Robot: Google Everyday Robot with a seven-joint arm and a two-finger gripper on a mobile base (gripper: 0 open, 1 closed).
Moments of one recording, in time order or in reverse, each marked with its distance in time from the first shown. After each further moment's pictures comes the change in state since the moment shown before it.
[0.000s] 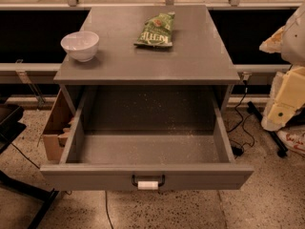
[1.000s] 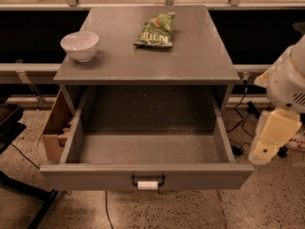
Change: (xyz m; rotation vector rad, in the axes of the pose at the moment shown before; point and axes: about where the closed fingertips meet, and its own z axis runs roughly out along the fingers) arm 0.012 0.040 0.048 -0.035 0.047 0.063
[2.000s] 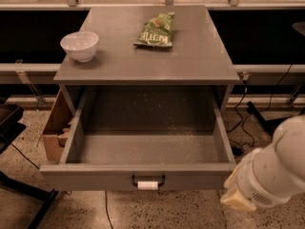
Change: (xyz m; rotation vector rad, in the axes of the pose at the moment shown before) arm 0.035 0.109 0.150 -0.071 -0.026 0.128
